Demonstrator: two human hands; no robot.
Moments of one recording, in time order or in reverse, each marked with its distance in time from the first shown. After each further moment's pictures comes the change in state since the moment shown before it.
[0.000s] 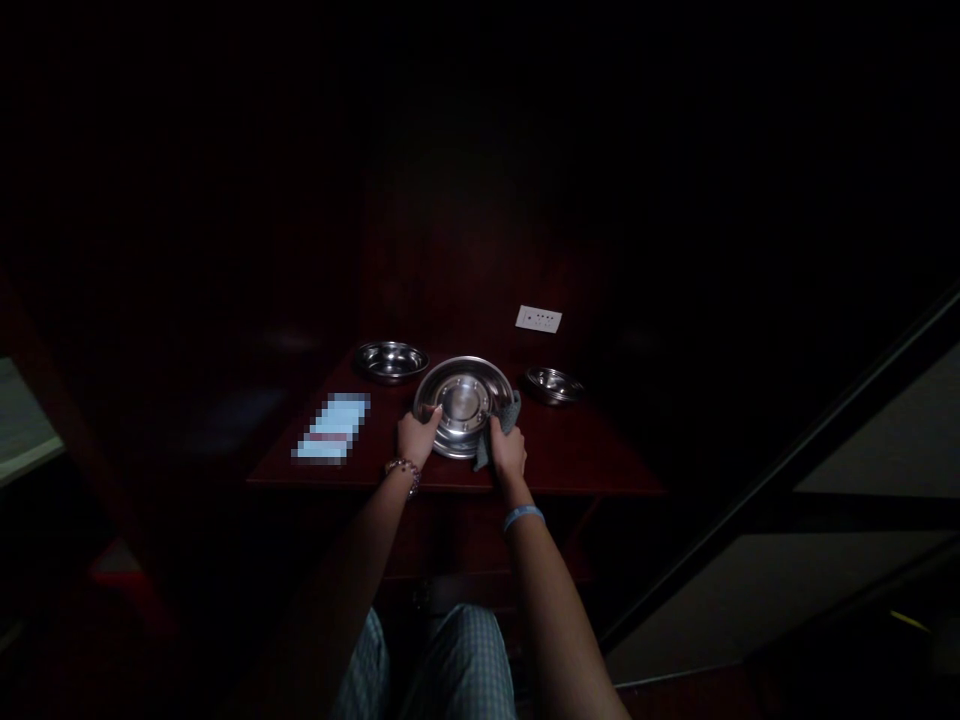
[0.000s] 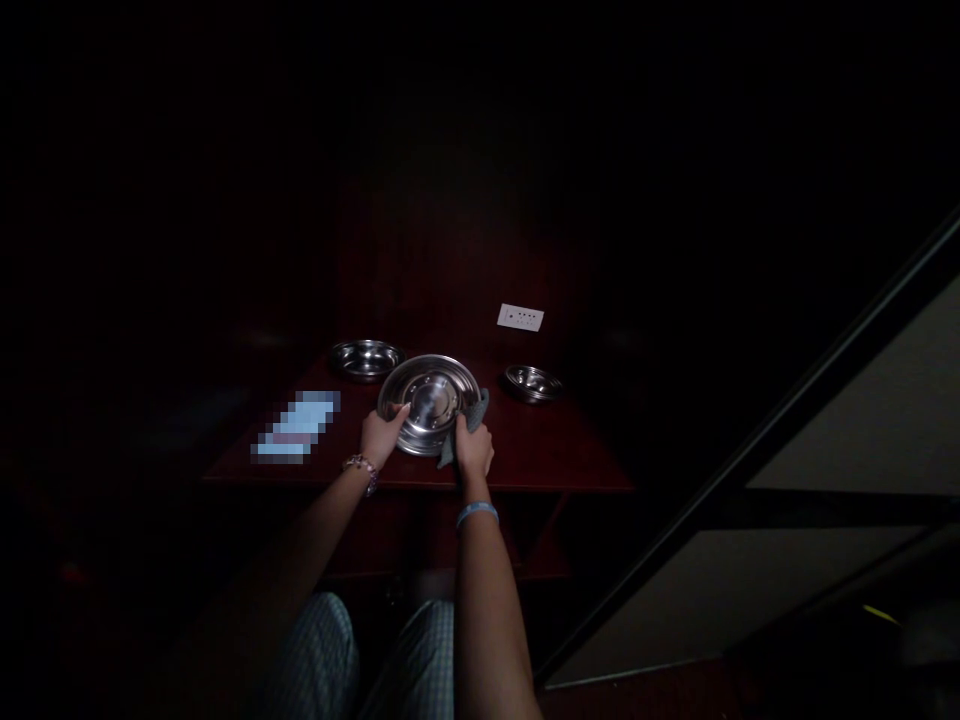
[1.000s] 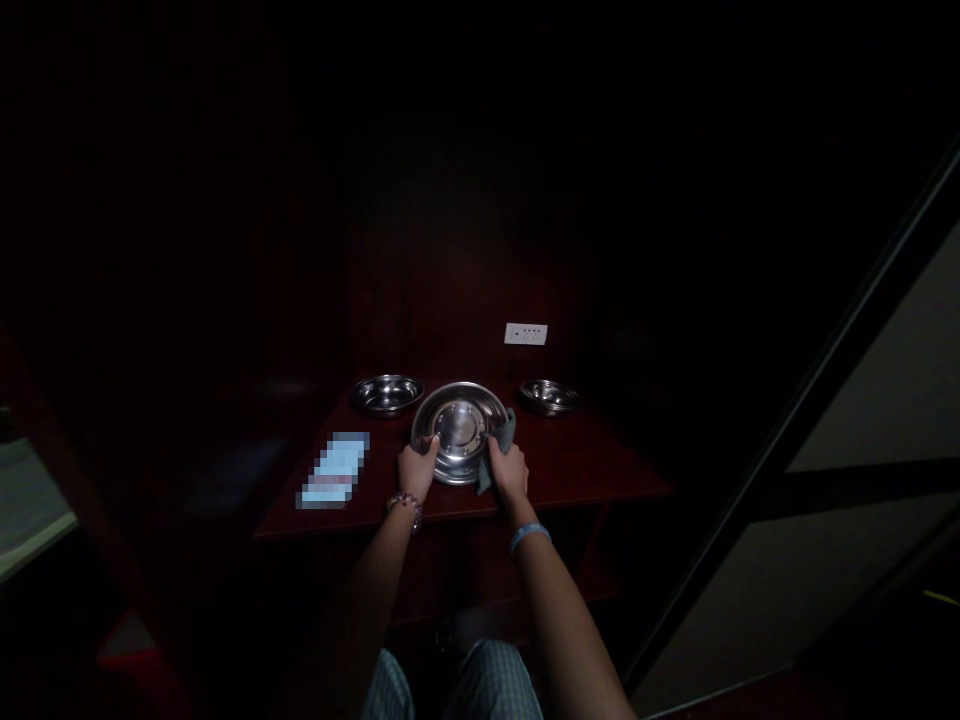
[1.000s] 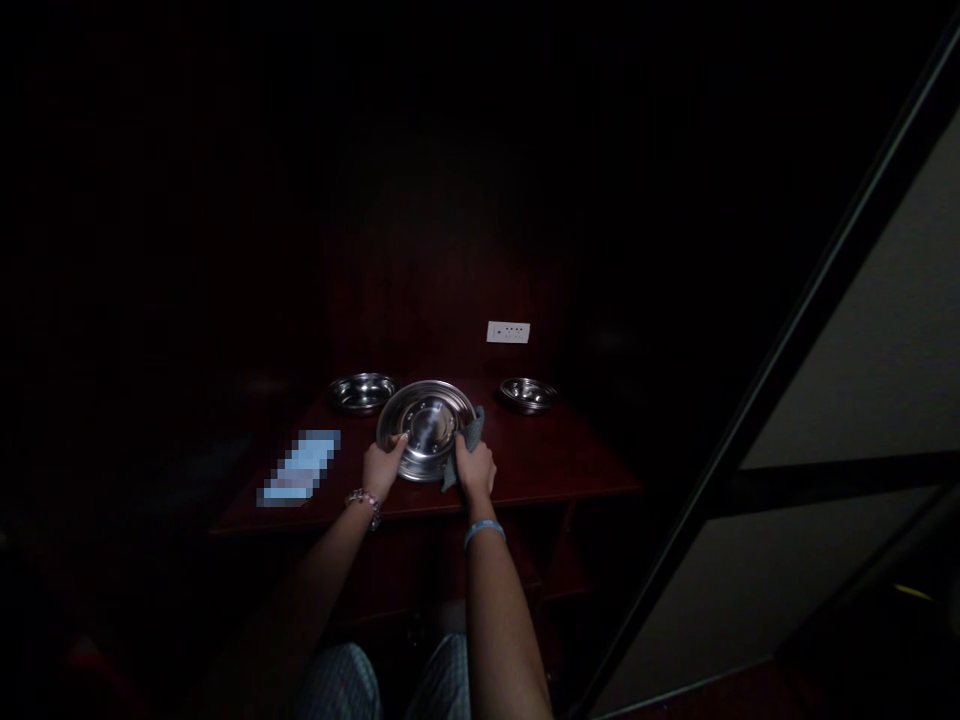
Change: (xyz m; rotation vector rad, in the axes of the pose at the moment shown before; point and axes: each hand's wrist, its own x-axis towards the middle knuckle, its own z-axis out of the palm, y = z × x) left_hand -0.002 0.001 -0.003 0.056 -0.034 0.015; right_hand -0.003 0.000 -0.003 0.072 -0.007 -0.029
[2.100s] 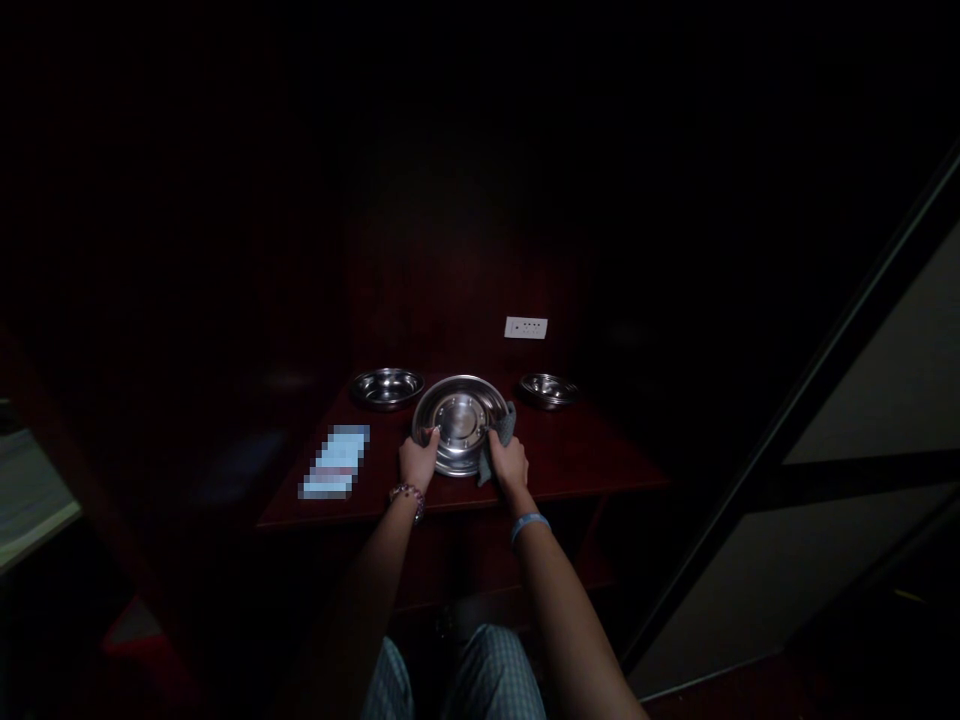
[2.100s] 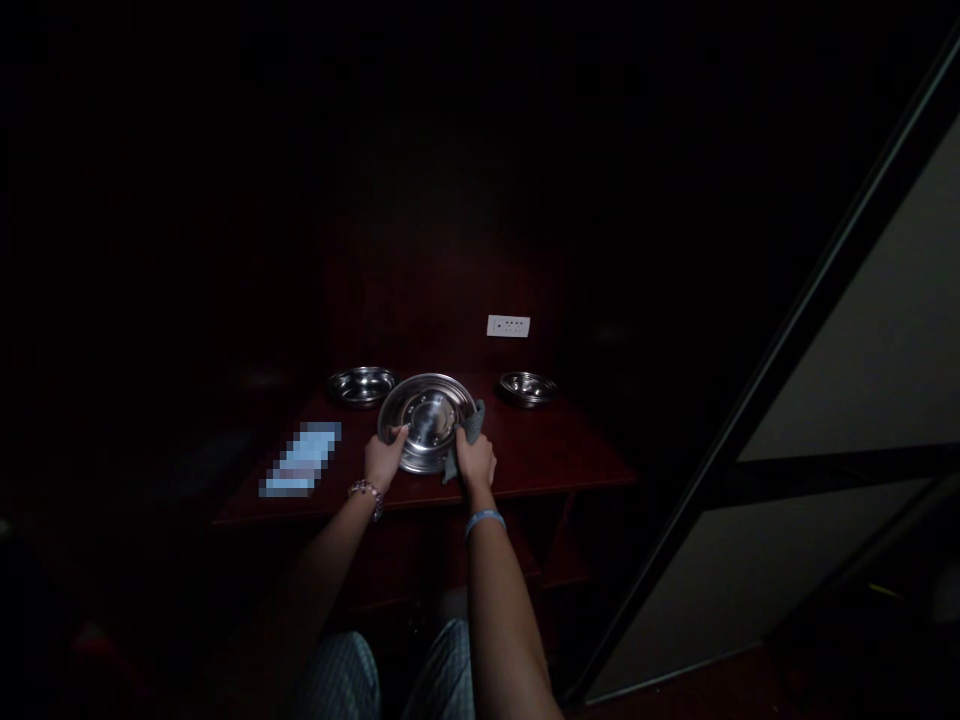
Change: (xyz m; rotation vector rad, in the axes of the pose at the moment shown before) left_hand 0.001 0.000 0.000 0.043 -0.010 -0.019; right_hand 0.000 -0.001 -0.001 -0.014 -0.017 0.014
